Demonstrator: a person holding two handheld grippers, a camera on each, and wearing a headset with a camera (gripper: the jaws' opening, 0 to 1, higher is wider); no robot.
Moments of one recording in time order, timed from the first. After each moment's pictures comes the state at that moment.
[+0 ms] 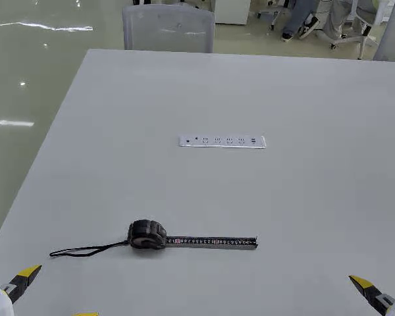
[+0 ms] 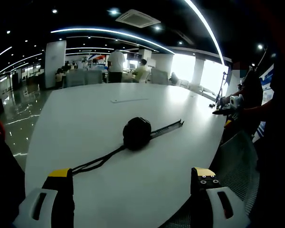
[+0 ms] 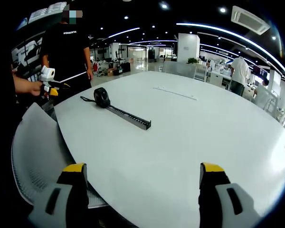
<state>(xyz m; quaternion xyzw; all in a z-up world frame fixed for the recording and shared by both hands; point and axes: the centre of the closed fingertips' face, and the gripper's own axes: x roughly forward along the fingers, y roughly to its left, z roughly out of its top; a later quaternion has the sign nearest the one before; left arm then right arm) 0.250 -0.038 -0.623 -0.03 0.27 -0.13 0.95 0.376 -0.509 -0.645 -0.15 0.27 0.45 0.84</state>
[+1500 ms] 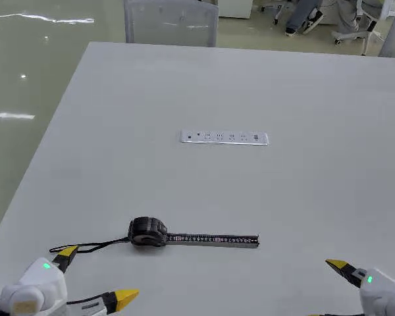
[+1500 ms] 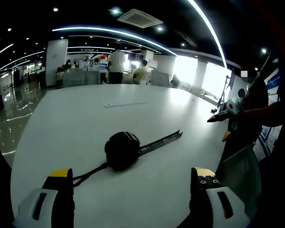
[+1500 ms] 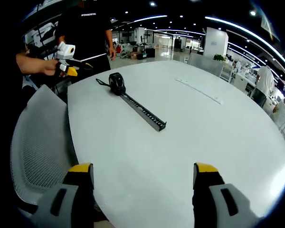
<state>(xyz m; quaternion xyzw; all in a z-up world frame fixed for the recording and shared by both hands) 0.301 -0.087 -0.618 -0.04 0.27 -0.13 0.95 0.390 -0.477 -0.652 -0.22 0.30 0.52 0.77</state>
